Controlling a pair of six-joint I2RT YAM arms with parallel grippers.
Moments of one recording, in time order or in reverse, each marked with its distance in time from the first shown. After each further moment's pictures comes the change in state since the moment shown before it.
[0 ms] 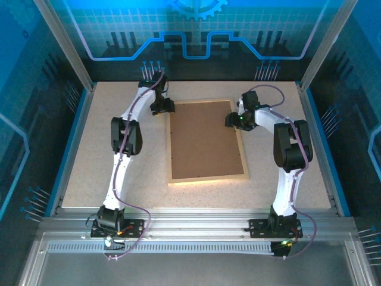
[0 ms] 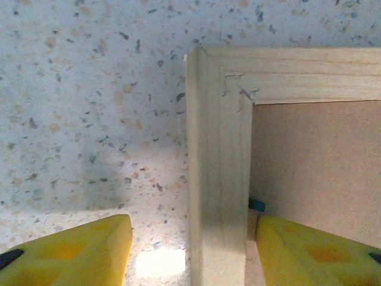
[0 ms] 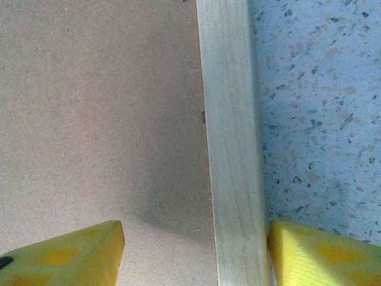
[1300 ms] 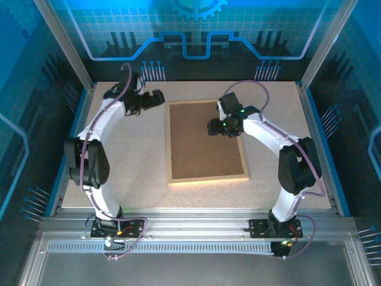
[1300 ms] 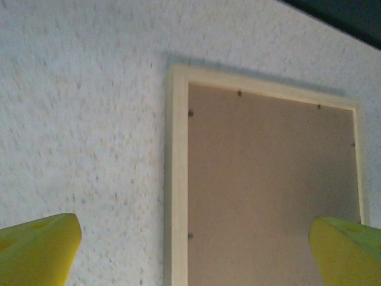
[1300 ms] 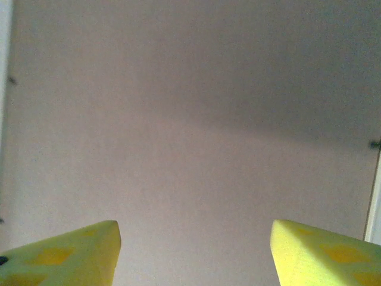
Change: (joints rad) left arm 0.085 -0.877 -1.027 0.542 0.146 -0.125; right arm 0.296 -0.293 -0.070 -0.233 0.164 0.019
